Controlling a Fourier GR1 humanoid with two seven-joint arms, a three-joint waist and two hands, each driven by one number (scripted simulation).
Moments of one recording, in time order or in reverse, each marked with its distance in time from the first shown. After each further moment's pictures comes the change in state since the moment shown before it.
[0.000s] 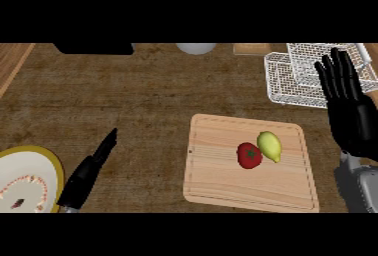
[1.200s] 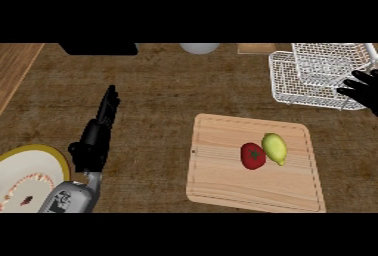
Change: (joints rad) left arm -0.199 -0.163 0.081 -0.110 -0.042 0.246 0.105; right arm -0.115 -0.324 -0.150 0.448 -0.589 1.015 0.208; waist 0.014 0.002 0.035
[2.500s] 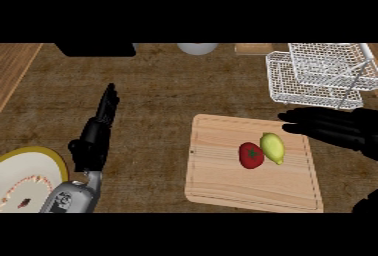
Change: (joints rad) left arm 0.004 -0.037 0.034 -0.032 -0.059 -0.018 0.055; right arm 0.042 -0.011 0.176 -0.798 0.962 -0.054 -0.031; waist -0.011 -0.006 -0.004
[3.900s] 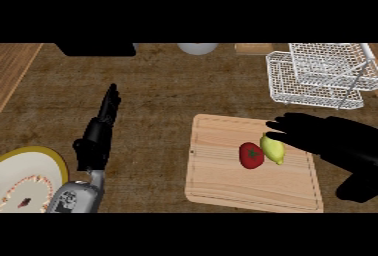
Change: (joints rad) left arm 0.007 -0.076 0.072 0.016 -0.084 -0.070 -0.007; right arm 0.062 -0.051 0.197 0.091 0.546 -0.228 -0.276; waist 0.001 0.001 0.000
